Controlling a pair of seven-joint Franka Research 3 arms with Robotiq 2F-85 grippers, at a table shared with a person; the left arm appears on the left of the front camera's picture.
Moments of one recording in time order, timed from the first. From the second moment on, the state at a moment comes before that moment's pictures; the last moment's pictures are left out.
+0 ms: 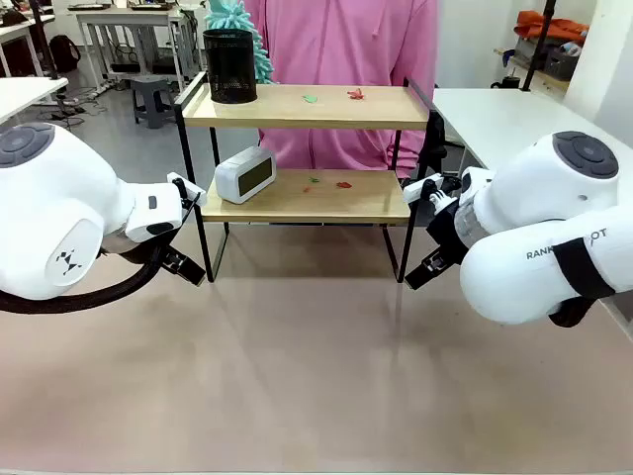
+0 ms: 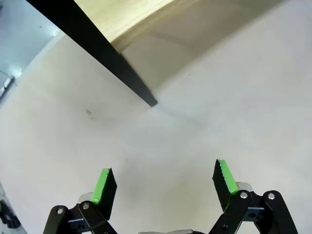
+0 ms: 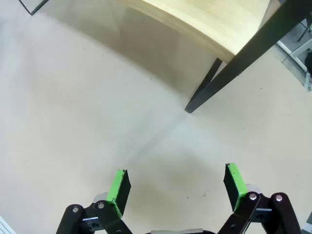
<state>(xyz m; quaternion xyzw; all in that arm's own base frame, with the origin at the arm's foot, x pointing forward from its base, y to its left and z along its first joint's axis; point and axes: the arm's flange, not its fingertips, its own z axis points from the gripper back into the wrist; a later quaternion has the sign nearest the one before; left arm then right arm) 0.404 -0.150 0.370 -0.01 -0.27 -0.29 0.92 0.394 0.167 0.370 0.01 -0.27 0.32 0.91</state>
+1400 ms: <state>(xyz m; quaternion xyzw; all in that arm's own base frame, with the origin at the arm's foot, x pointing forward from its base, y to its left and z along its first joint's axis) 0.365 -0.153 0.400 -0.09 -0.16 -0.36 0.91 0.377 0.122 0.416 0.06 -0.18 0.23 0.95</state>
